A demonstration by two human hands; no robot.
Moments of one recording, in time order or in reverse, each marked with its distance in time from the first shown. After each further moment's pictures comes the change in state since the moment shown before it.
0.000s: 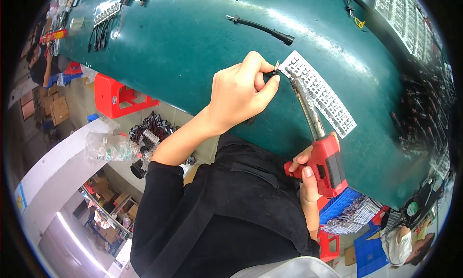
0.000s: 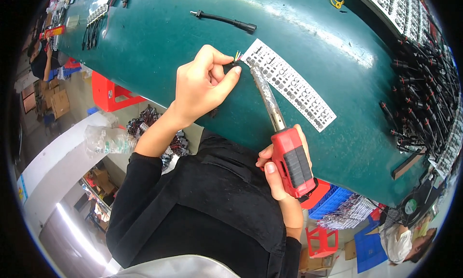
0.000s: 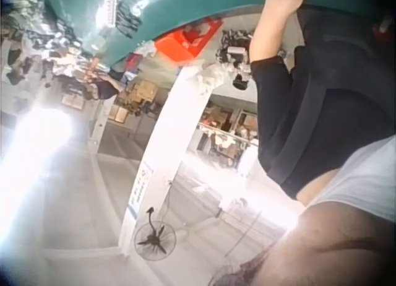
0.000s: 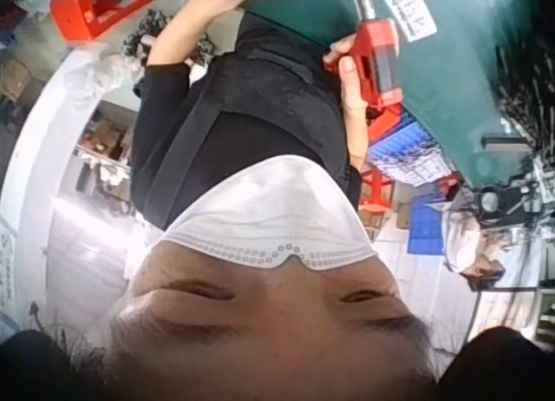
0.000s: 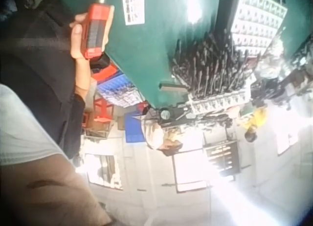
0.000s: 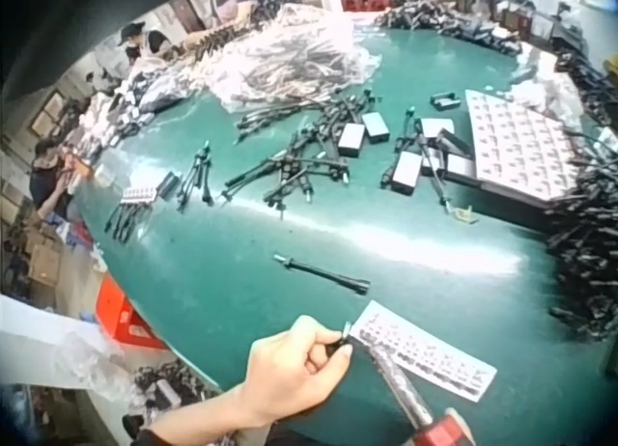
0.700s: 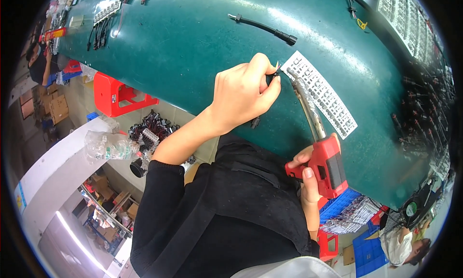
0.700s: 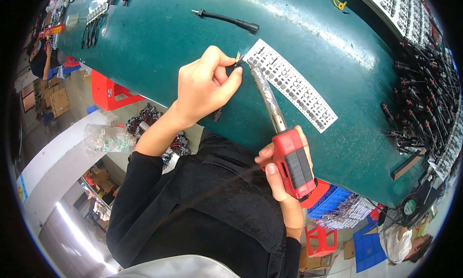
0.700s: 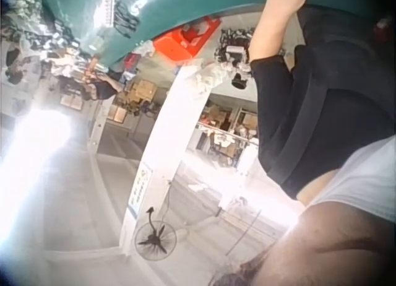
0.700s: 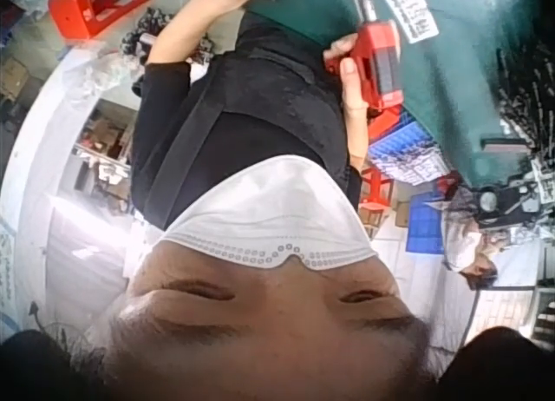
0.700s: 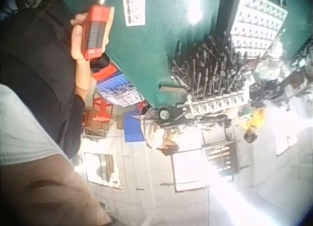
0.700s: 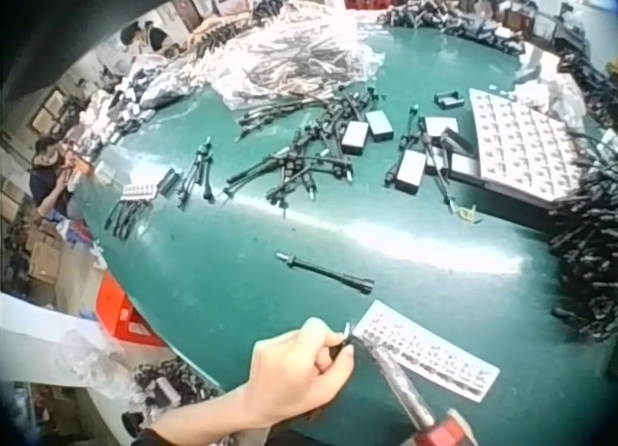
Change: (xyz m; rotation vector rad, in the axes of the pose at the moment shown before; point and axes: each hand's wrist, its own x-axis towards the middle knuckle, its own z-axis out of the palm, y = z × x) left_hand 0.003 0.002 0.003 0.062 0.034 0.125; right_hand 0.002 -0.003 0.006 -0.007 0.049 0.004
